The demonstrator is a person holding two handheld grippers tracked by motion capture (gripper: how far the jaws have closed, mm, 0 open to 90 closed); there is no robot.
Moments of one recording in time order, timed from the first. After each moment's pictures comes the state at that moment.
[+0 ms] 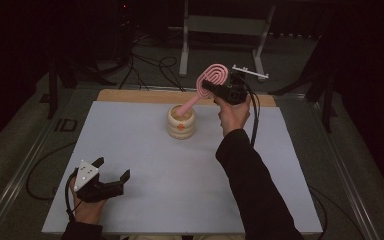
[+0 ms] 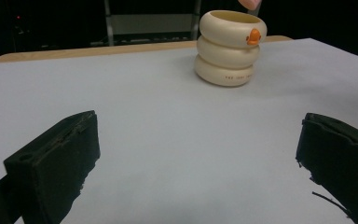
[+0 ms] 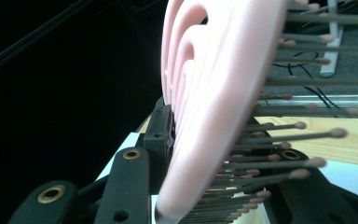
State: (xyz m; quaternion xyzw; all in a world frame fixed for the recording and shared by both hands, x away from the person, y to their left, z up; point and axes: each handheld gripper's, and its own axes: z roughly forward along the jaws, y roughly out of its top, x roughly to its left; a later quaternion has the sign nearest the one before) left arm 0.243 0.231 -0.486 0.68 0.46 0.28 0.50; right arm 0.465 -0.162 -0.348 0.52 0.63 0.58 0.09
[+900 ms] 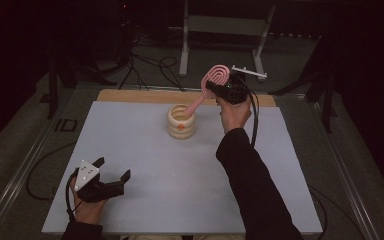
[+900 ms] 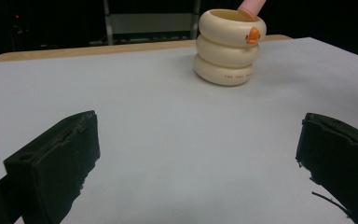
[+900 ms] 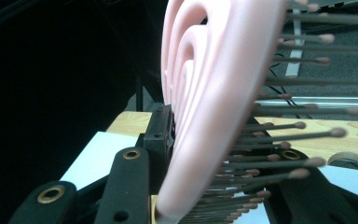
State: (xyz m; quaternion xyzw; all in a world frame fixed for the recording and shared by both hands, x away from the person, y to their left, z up) left arm 0.244 0.230 -0.487 0.68 0.46 0.28 0.50; right arm 0.475 -0.165 -0.356 0.53 0.64 0.54 0.14
